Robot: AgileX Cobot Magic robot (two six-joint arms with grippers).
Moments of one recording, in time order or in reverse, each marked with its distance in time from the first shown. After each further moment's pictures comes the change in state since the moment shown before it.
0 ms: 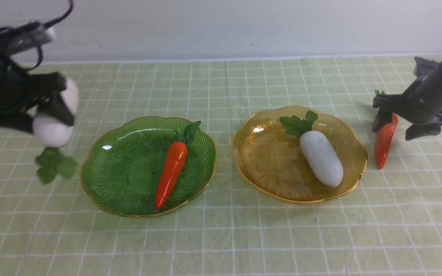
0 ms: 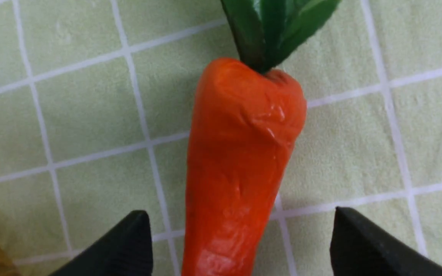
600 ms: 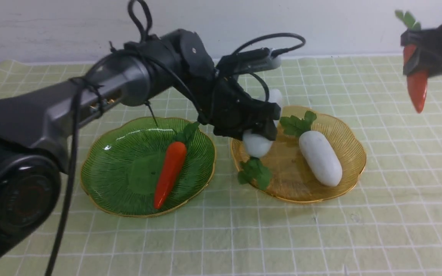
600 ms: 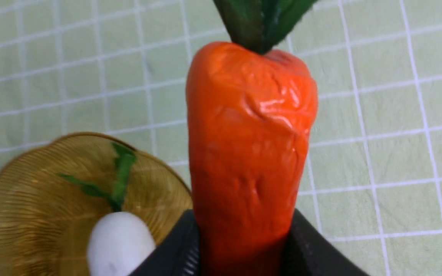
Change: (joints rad) right arm -0.004 -0.378 -0.018 0.055 0.144 -0.087; left arm -0.559 0.417 -0.238 -0.197 -0.382 0.013
